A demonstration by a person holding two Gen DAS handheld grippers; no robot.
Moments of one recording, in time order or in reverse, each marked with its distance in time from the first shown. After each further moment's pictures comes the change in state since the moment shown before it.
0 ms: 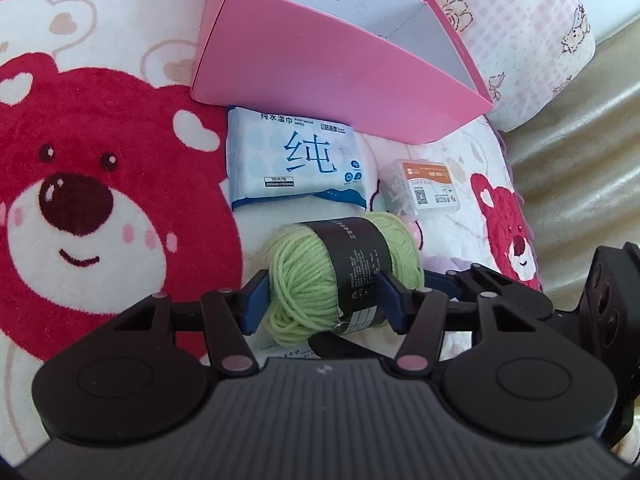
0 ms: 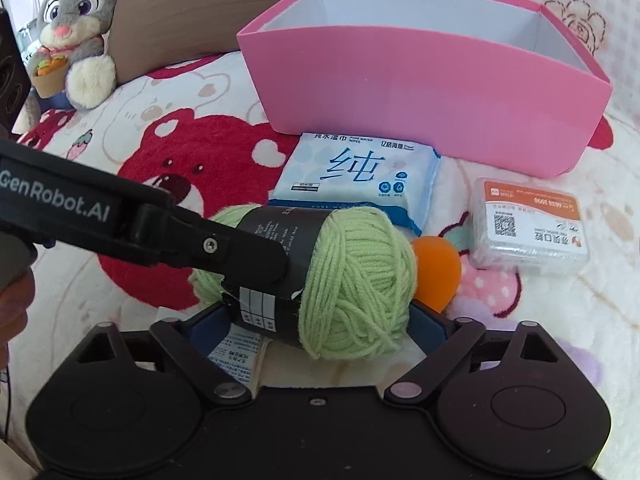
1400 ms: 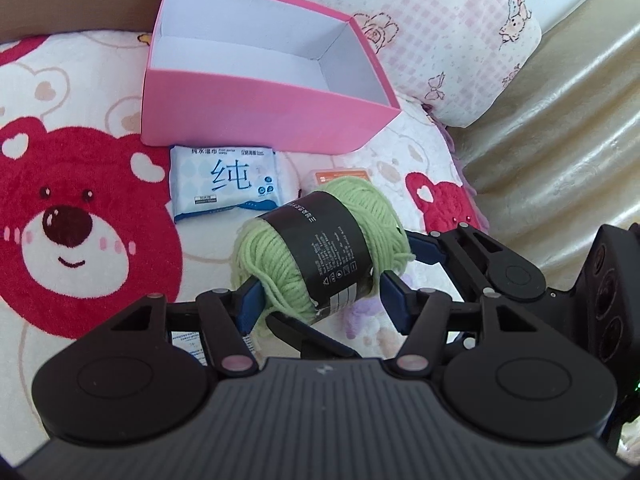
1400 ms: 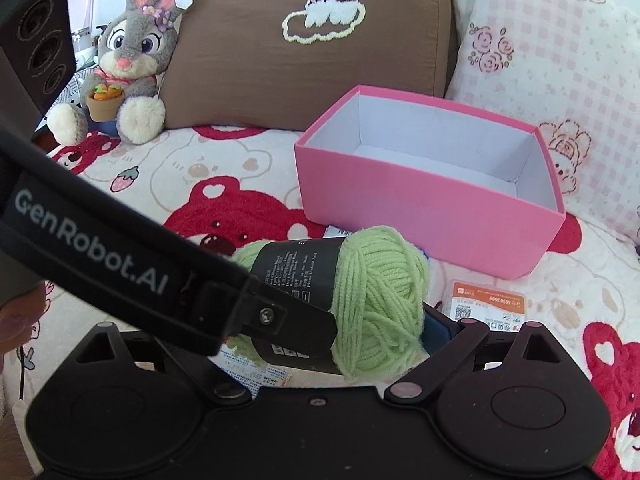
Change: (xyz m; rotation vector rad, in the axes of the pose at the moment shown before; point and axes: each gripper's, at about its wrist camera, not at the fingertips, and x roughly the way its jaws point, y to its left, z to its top) left arm -0.062 -0.082 -0.011 0.100 -0.052 0.000; right arm -0.096 0.021 0.015 -0.155 -0.198 -0.013
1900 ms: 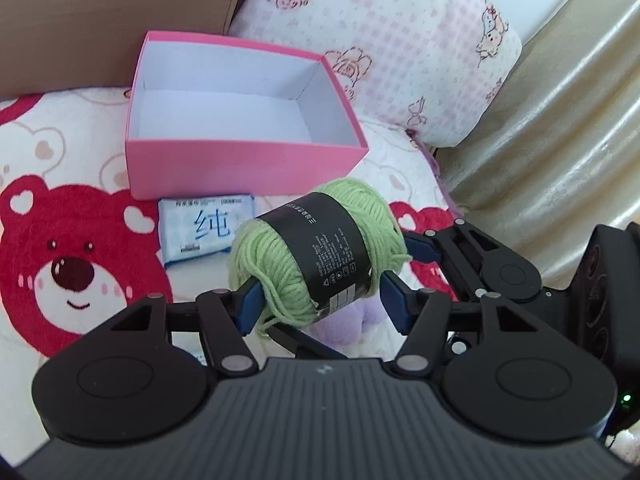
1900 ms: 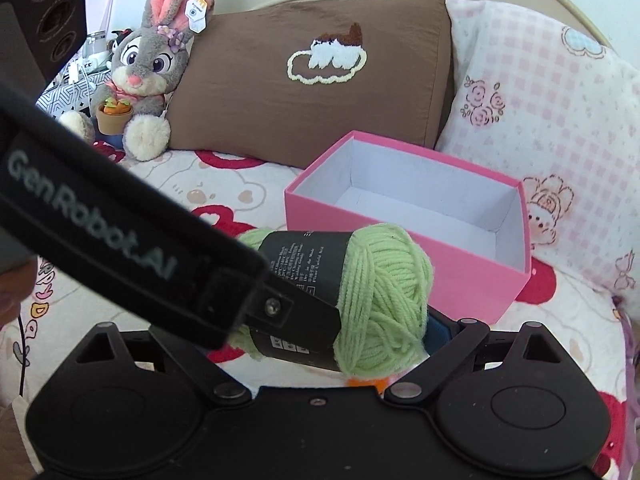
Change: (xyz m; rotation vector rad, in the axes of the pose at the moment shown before) left arm -0.026 -0.044 0.025 0.061 -0.067 0.033; right arm -0.029 -0.011 0.023 -0.077 -0.066 -0.018
